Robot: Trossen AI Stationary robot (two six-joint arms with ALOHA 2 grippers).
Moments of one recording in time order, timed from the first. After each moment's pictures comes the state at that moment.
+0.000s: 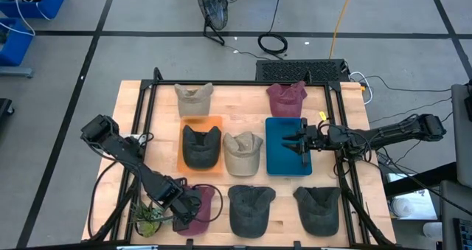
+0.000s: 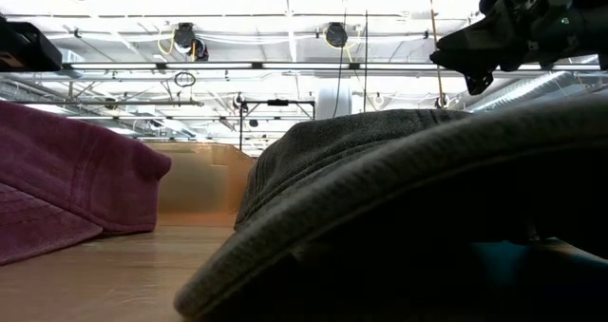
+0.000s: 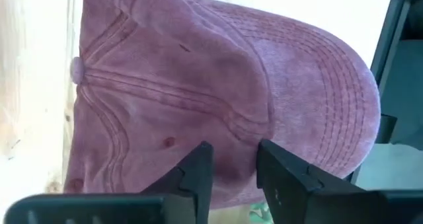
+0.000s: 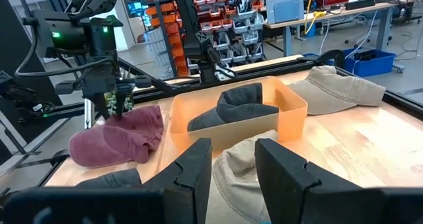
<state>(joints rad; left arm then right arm) -0.69 1.68 1.13 -0.75 0.05 -0.88 0.10 0.71 0.19 0.44 0.16 0.21</state>
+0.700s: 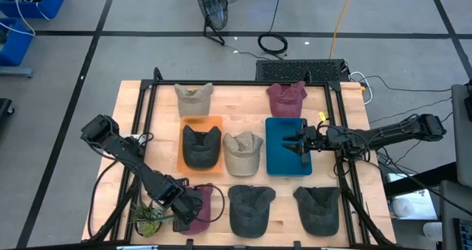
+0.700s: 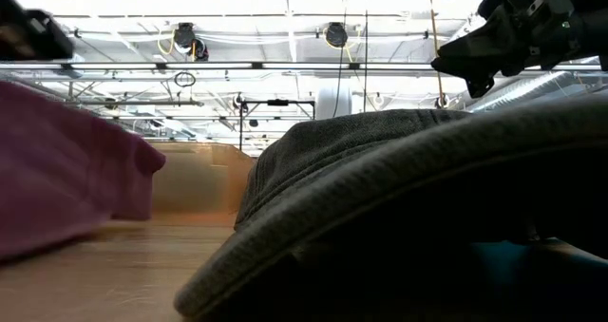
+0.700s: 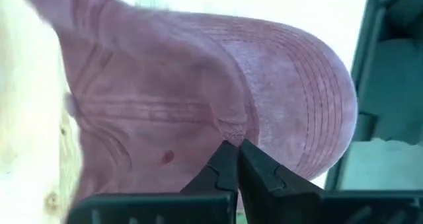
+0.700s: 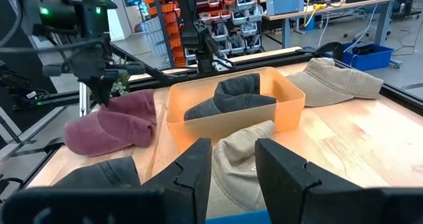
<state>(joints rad) -0.68 1.67 1.17 -0.76 0.07 -0.82 0.10 0.71 0.19 0.40 0.16 0.20</state>
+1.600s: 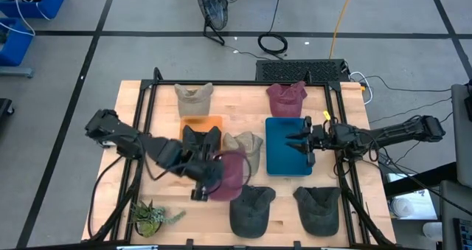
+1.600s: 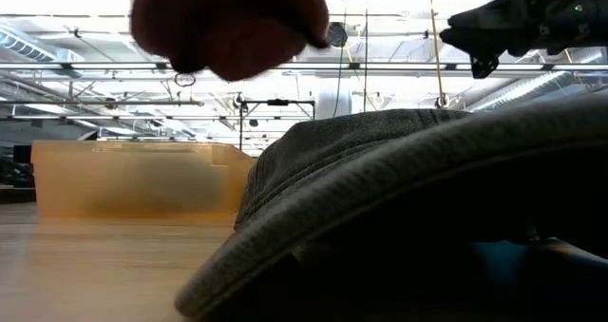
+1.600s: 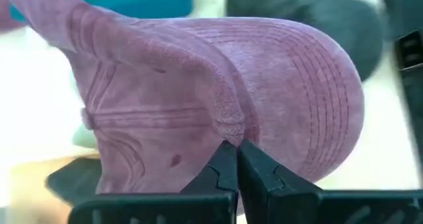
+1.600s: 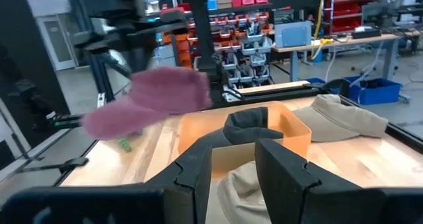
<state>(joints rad) -0.38 1.67 1.61 -1.05 -0.19 -0.21 0.13 0.58 0.19 0.40 0.15 0.14</state>
